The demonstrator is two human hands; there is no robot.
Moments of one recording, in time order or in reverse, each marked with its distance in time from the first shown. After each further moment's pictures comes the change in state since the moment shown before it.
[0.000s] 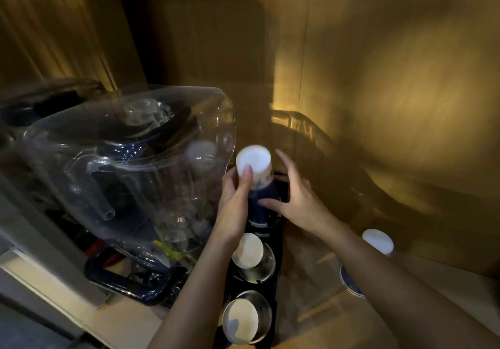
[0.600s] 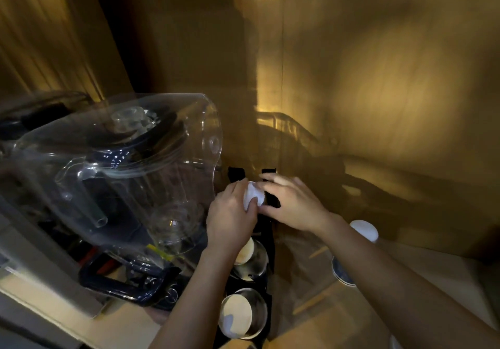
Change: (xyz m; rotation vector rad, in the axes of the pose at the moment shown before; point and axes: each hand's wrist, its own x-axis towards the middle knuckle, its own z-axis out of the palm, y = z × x) left_hand -0.016 -0.007 0.009 0.906 0.017 0.362; right_hand -0.013 0.004 -0.013 -0.541 -0.107 -0.145
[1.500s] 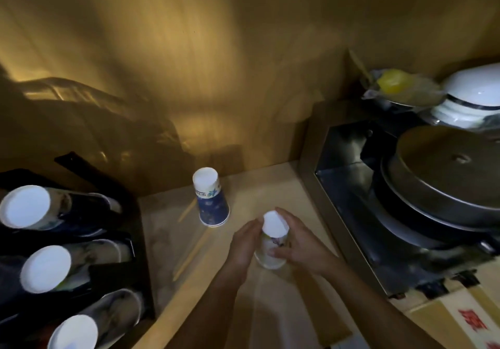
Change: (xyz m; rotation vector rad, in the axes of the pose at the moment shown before) left_hand -0.150 0.137 0.206 -0.871 -0.978 -0.463; right_hand -0.328 0.073 0.009 0.621 0.207 0.985
